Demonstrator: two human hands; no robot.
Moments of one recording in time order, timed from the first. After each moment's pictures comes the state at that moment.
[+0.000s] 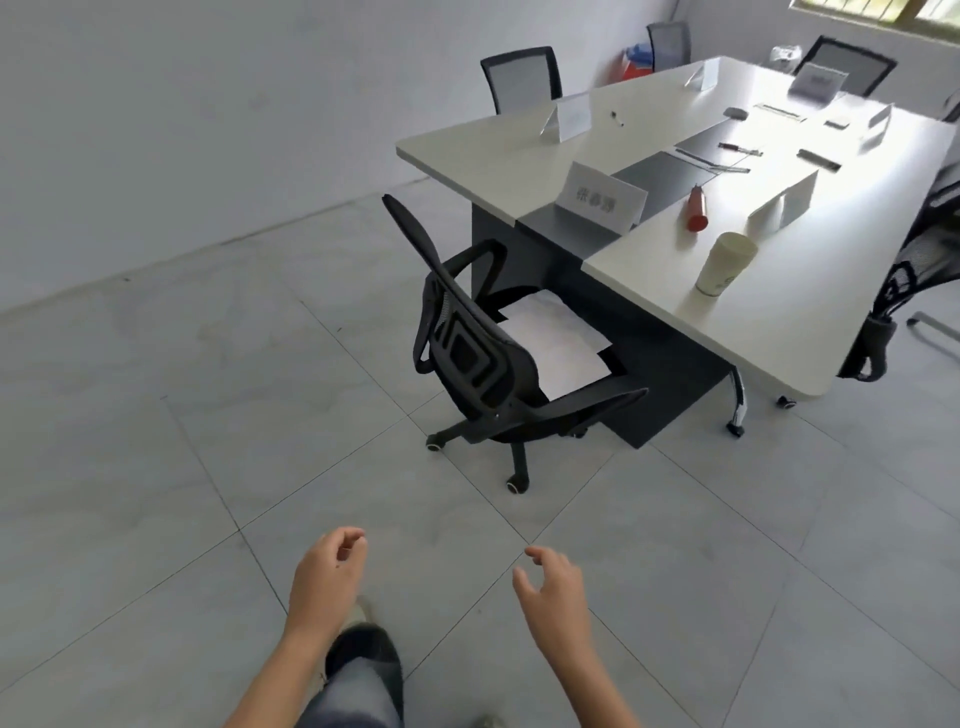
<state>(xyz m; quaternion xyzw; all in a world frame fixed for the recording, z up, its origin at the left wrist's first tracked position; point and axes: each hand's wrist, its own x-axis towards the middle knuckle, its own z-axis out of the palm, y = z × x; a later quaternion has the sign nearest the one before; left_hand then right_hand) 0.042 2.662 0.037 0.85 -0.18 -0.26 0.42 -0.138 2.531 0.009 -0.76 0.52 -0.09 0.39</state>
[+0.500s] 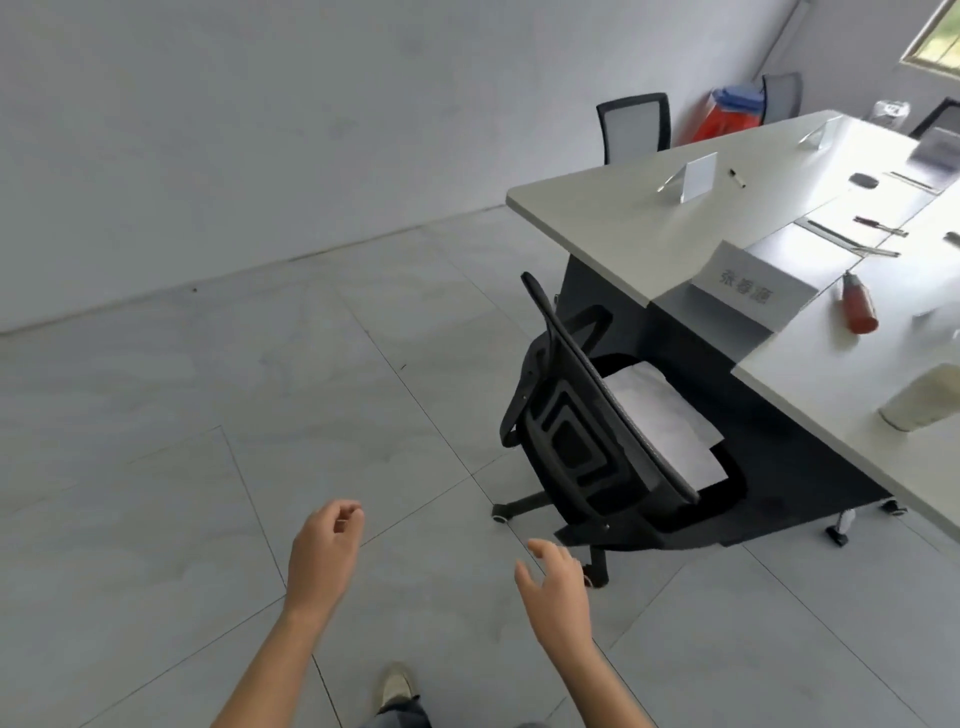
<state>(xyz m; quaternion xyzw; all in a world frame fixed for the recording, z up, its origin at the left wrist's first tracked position) 0.322 2.631 0.036 0.86 -0.11 -0.19 0.46 0.146 2.489 0.018 -0.80 0.47 -0.07 0.38</state>
